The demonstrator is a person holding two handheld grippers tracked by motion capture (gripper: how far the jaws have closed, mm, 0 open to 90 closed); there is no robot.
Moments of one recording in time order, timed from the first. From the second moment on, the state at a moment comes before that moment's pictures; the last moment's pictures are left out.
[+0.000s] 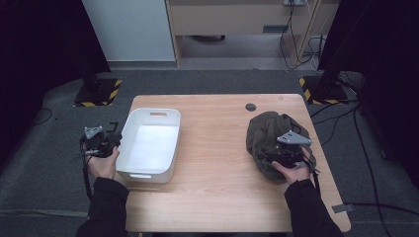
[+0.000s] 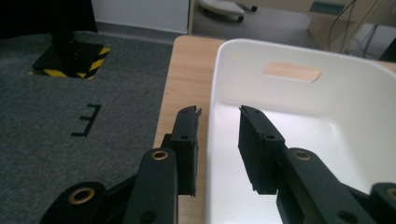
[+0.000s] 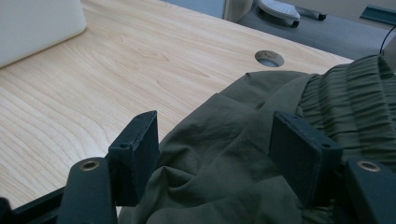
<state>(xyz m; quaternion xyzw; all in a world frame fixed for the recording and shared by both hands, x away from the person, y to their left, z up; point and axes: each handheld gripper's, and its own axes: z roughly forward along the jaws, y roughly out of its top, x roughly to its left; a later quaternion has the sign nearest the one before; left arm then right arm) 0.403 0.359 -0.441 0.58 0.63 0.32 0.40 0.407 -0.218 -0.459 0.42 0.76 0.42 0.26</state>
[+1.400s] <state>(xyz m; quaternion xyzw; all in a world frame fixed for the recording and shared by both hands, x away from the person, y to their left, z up) 0.379 0.199 -0.419 0.71 0.45 0.24 0.50 0.412 -0.279 -0.443 0.49 0.70 0.40 0.33</state>
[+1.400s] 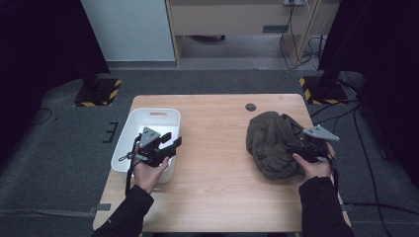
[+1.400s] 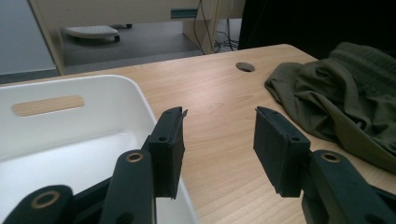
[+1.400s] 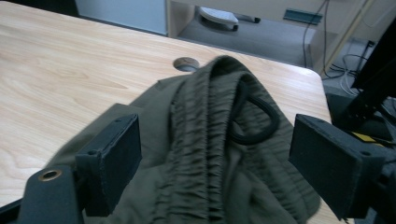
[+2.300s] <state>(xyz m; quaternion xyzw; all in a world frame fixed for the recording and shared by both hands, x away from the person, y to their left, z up) 0.374 0.160 -0.437 0.74 0.41 0.21 0.49 0.425 -0.267 -0.471 0.47 0.75 0.37 0.27</state>
